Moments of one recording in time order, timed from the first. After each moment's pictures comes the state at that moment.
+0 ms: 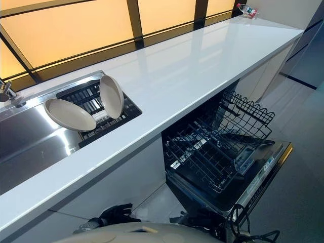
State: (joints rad) left arm 0.02 0.25 -0.28 1.16 -0.19 -0.05 -0.18; right arm -0.02 -0.23 0.17 1.24 0.31 0.11 0.29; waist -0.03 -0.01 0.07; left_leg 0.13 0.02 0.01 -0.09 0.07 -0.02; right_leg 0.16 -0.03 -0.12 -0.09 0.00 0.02
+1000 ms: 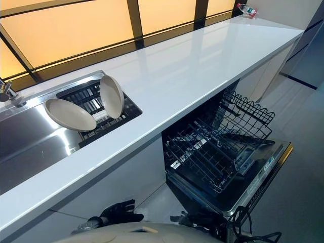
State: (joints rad) left arm 0.02 0.26 -0.27 1.07 -0.40 -0.01 -0.35; right arm -0.01 -0.23 0.13 1.22 0.40 0.15 0.29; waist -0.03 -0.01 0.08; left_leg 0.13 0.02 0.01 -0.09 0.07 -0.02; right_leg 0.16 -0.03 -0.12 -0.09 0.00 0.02
